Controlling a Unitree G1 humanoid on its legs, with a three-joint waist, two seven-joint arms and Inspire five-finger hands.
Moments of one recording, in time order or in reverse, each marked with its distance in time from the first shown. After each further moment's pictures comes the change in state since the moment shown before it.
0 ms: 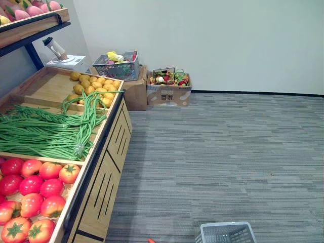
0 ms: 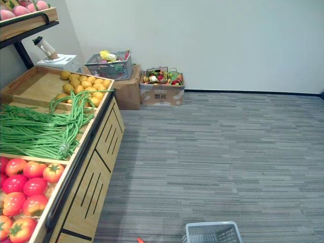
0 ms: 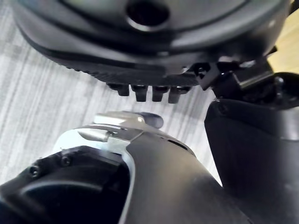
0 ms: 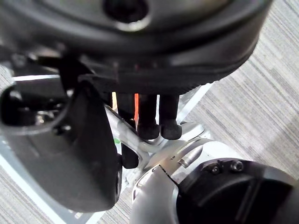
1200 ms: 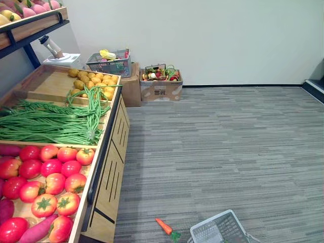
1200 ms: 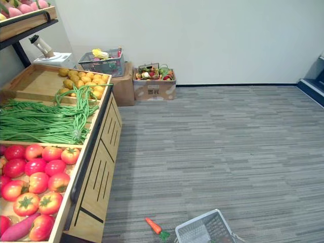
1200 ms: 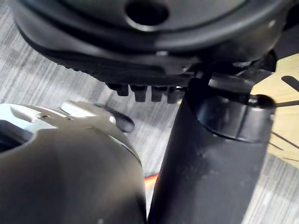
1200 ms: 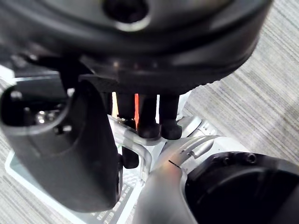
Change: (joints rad) left arm 0.005 -0.024 0.078 -0.001 -0.154 -0.088 0.040; right arm -0.001 0.014 0.022 0.000 -0.031 -0.076 0.009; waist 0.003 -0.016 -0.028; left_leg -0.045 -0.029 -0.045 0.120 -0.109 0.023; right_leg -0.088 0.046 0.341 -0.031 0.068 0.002
